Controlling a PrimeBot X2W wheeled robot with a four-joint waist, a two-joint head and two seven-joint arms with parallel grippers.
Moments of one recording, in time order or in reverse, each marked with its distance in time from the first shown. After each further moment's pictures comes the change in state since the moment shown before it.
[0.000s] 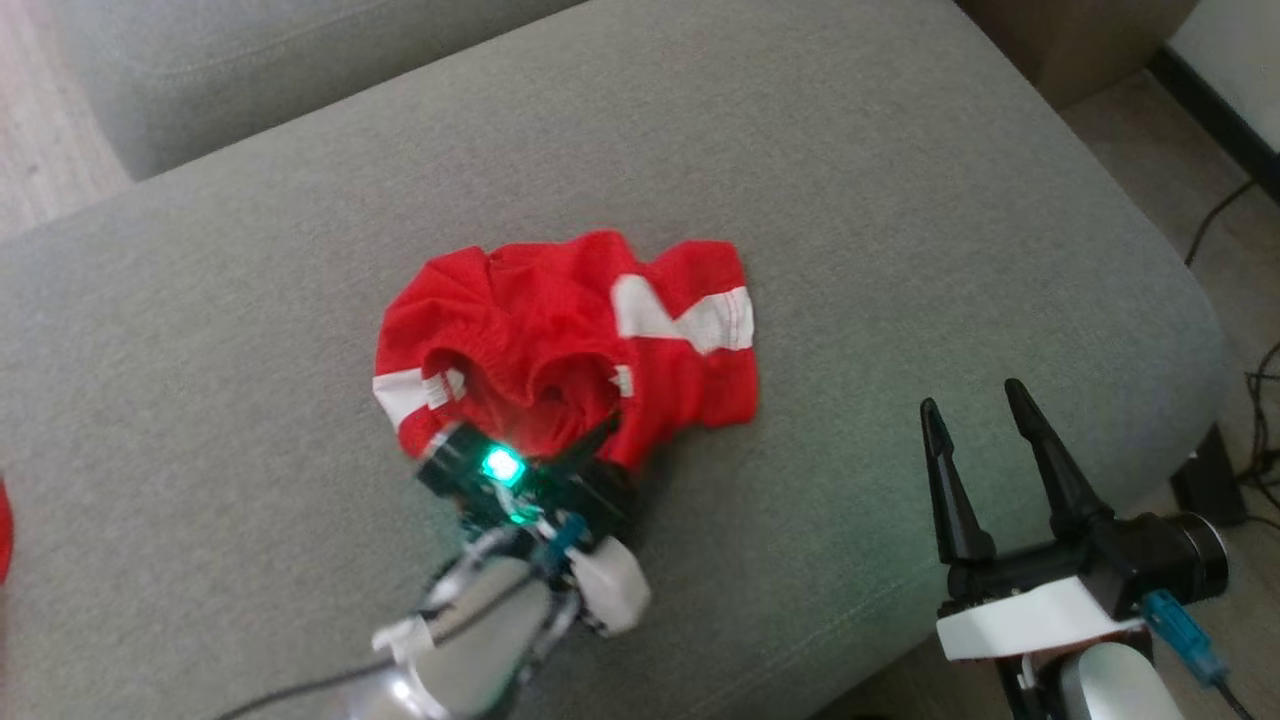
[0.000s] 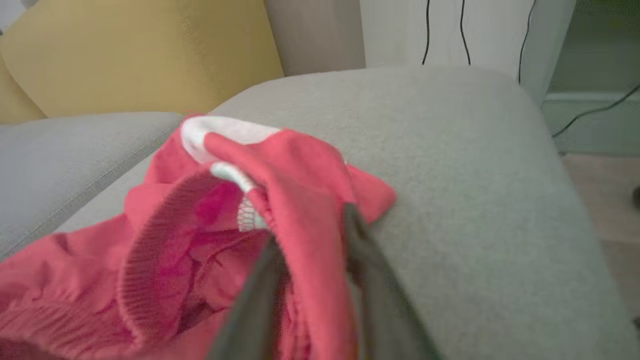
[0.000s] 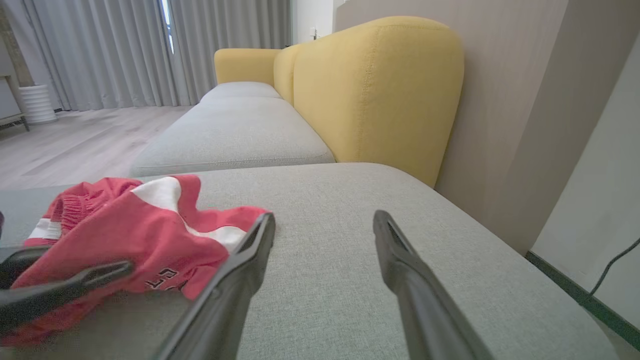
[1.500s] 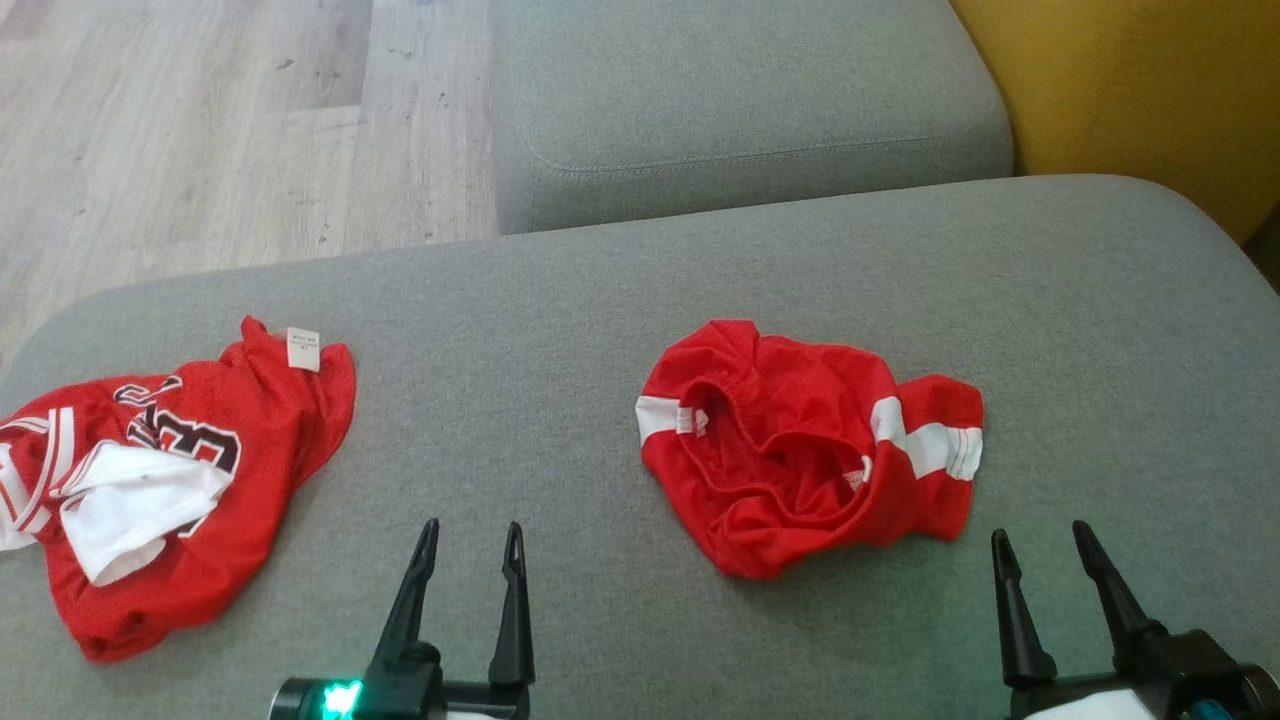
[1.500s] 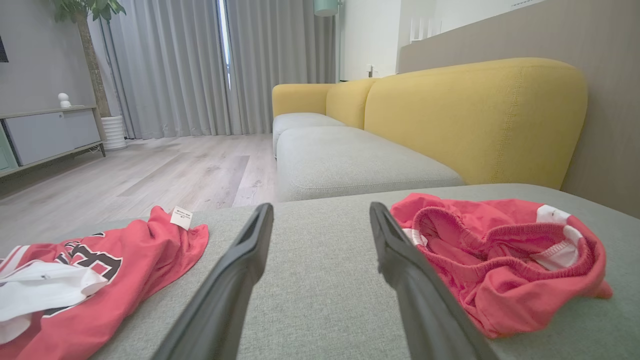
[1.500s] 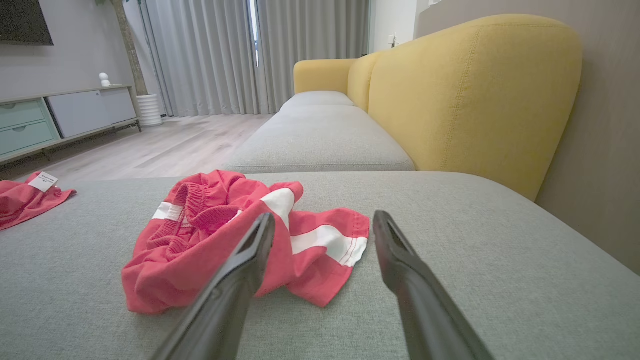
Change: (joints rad) left arm 0.631 0.034 0.382 -0.623 -0.086 0.235 -0.037; right arm 0.189 0.004 -0.120 0.050 0.006 0.000 0.001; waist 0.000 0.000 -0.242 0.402
